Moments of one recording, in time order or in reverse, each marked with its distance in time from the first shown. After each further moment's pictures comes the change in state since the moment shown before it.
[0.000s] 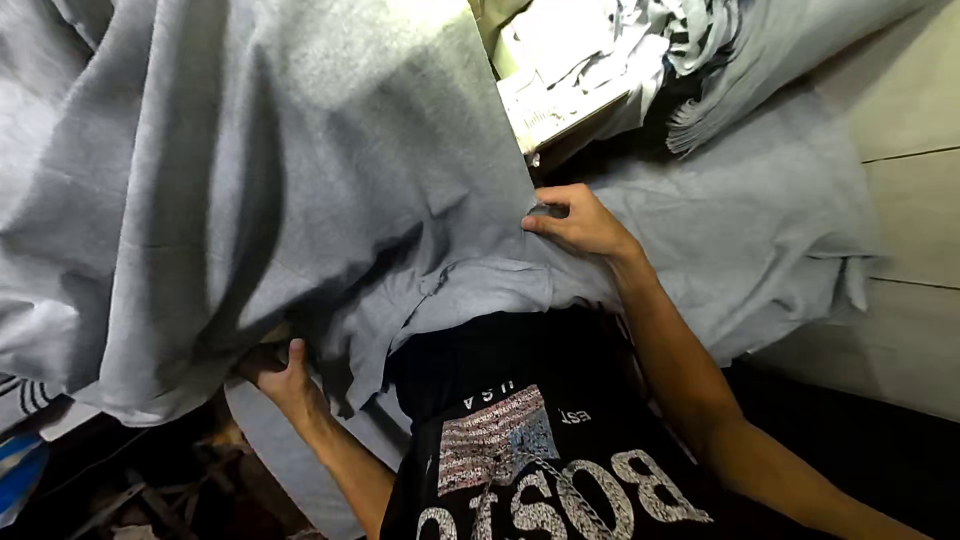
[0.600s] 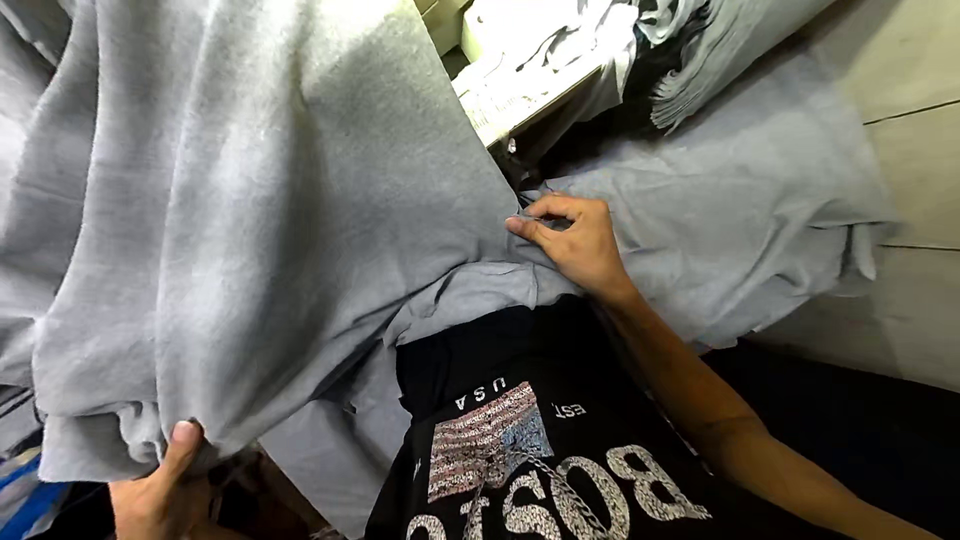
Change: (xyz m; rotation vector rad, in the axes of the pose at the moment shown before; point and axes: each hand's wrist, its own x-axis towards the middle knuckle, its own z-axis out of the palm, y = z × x) left_hand 0.010 0.118 -0.097 -0.140 -0.326 -0.061; right_hand -0.053 -0.060 0.042 -0.145 0.435 0.094
